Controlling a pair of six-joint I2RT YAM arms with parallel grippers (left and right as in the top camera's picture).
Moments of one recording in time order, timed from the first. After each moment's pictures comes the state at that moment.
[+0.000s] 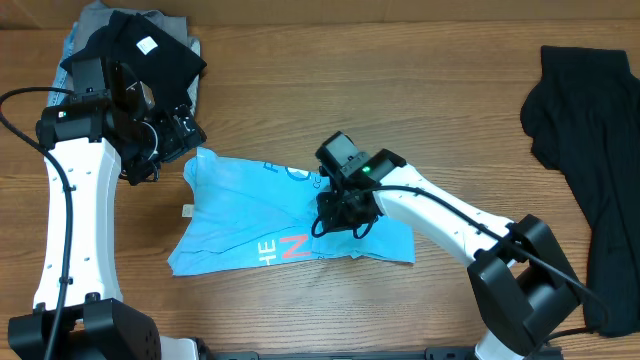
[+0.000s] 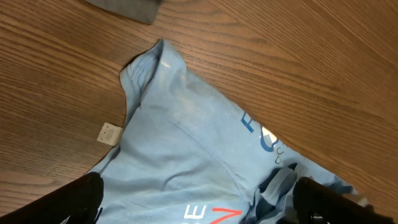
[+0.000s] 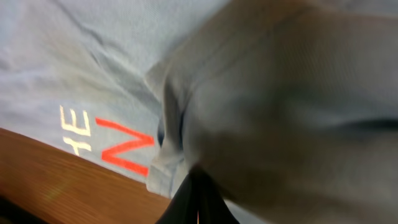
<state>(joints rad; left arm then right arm) 0.18 1.60 1.51 -1.15 0.26 -0.36 0.67 1.84 1.23 -0.77 -0.29 0.48</state>
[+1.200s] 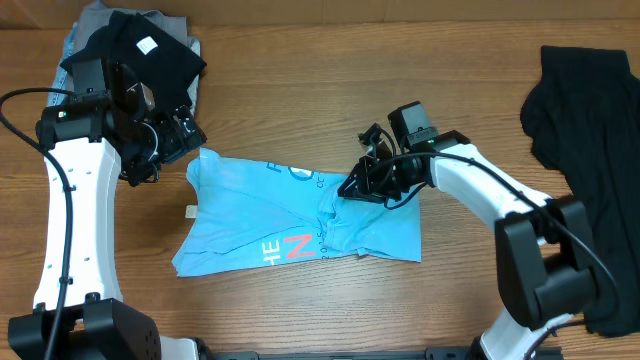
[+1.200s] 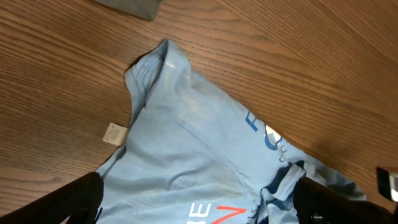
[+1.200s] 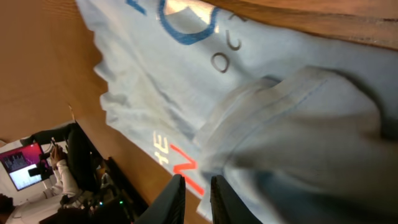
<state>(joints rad) 0.18 1.60 1.51 -1.16 0.26 -0.36 0.35 1.87 1.16 -0.59 -0.78 0.37</state>
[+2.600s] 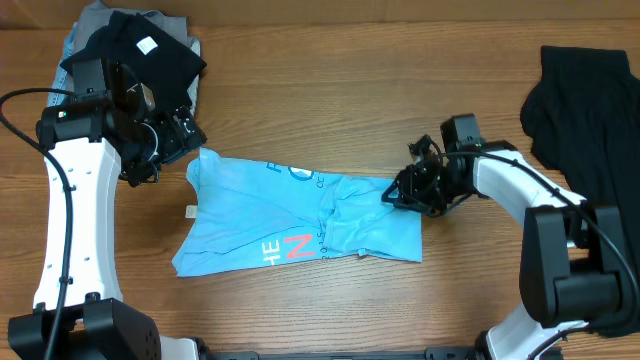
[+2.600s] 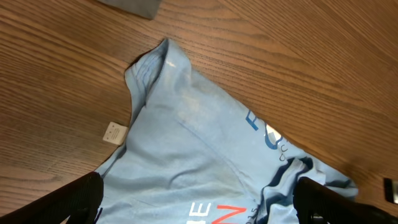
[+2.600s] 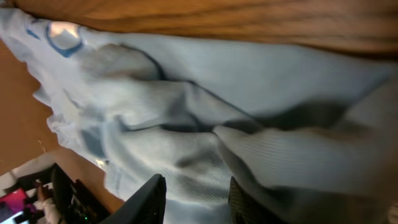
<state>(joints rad) 0.18 1.60 1.51 -1.16 0.26 -0.36 0.11 1.83 1.03 -0.67 -0.69 0.23</state>
